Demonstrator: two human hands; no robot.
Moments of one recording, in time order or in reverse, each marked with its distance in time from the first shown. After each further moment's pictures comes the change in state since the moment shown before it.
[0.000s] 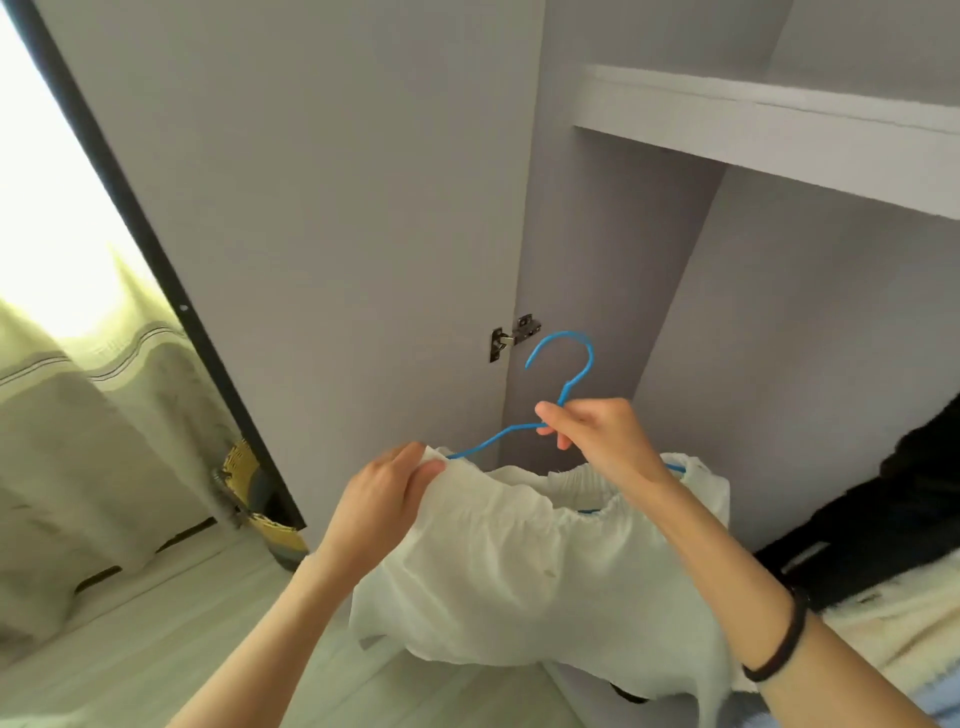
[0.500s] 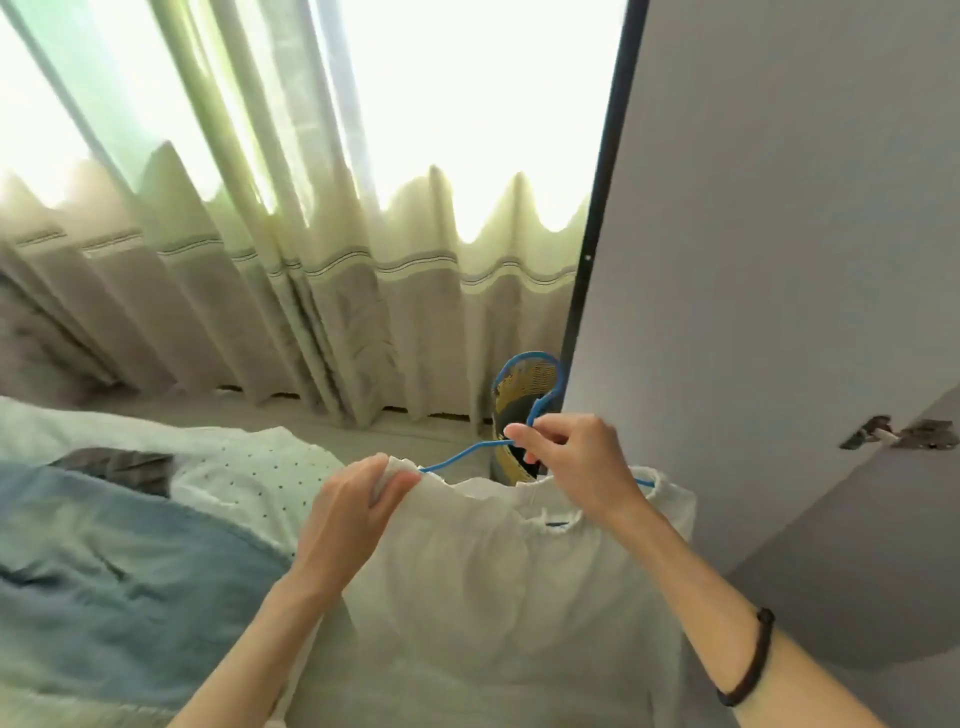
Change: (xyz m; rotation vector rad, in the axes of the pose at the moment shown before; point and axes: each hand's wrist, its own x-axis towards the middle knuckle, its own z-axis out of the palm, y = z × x) left_hand -0.193 -0.058 -0.118 0.246 0.524 -0.715; right_hand -0.021 -0.080 0.215 0.060 -0.671 -0.533
